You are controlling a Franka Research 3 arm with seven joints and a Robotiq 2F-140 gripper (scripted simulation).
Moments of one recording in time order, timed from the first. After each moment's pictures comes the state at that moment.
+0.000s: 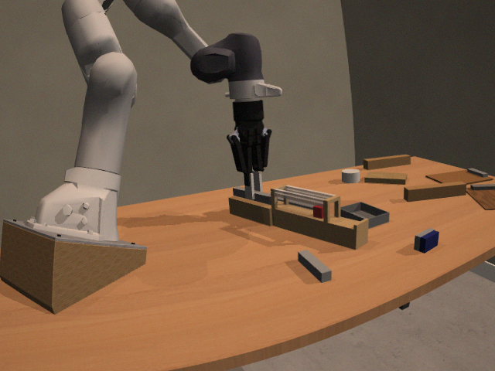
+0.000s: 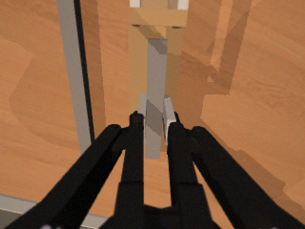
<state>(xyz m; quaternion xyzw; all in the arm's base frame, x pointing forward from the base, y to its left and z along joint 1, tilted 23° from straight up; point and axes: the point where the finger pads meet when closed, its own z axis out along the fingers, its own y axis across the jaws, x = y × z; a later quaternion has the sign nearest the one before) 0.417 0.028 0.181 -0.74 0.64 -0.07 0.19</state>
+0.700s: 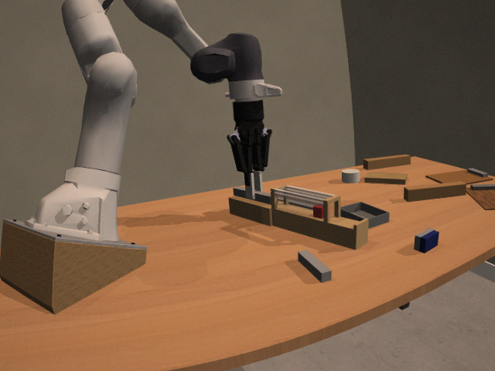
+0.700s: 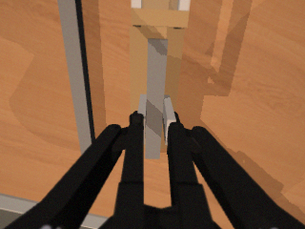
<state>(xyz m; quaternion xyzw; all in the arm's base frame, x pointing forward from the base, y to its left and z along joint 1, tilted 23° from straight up) 0.418 0.028 0.182 -0.74 0.64 -0.07 0.19</state>
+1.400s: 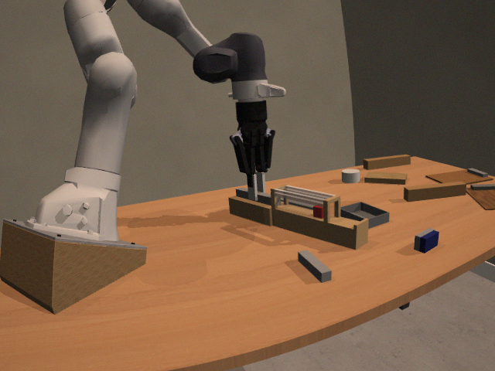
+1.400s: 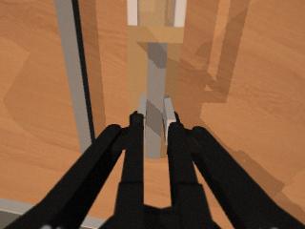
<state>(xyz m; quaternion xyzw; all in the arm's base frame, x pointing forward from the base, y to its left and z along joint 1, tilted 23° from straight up) 0.419 0.016 0.179 -0.74 0.65 -0.07 0.19</state>
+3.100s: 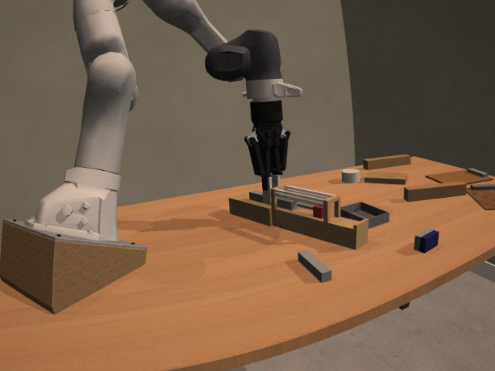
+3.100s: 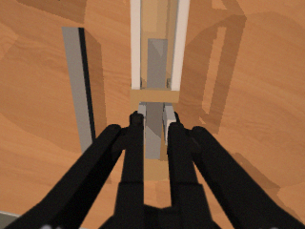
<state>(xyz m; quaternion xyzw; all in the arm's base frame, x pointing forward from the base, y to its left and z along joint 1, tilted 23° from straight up) 0.429 -0.036 0.172 -0.74 0.64 -0.07 0.19</state>
